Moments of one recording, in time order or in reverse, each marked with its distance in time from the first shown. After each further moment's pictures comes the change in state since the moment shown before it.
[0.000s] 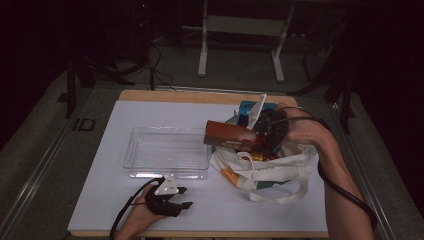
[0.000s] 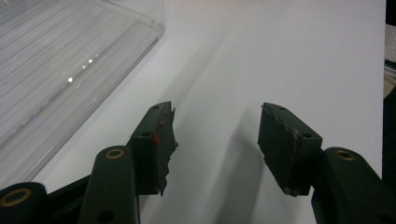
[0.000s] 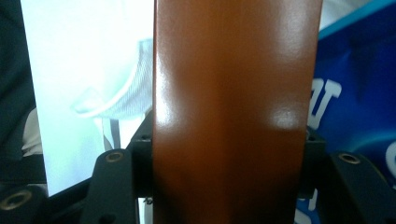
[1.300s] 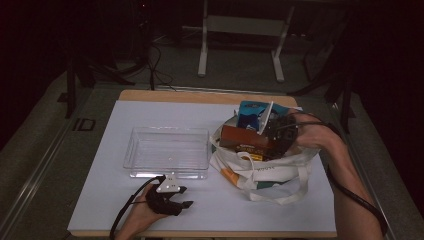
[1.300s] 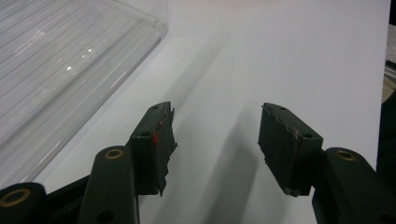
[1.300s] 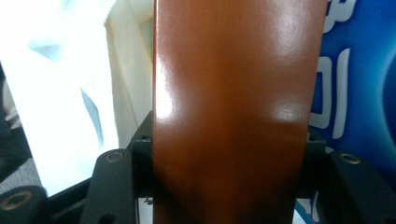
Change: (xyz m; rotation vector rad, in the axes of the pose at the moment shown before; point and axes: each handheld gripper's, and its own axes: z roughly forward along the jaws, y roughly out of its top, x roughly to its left) left arm 0.000 0.006 -0.001 0.030 0.006 -0.033; right arm -0.005 -0.036 0.015 0.123 -0.010 0.067
